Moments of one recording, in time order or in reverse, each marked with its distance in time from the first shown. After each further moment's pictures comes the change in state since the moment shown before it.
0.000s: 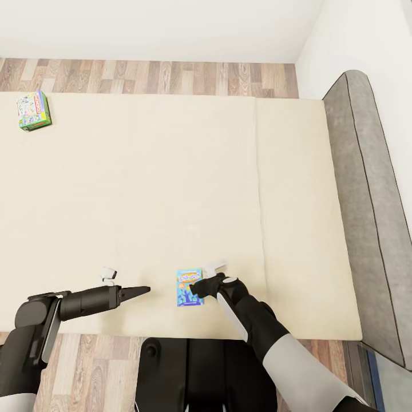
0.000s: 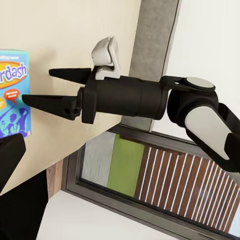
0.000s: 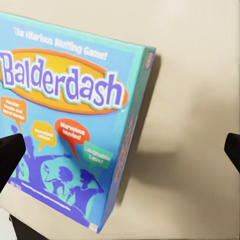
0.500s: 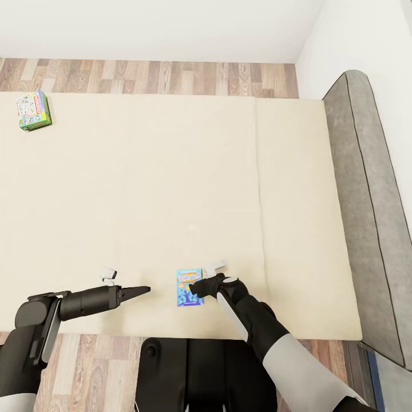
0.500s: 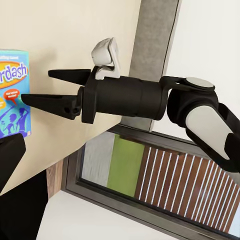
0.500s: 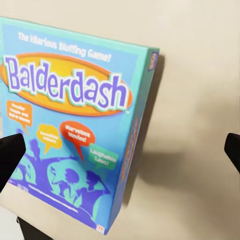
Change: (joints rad) left arm 0.000 0.000 0.000 0.000 0.000 0.000 0.000; right arm 0.000 0.000 0.001 0.001 -0.035 -0.007 -0.009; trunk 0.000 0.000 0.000
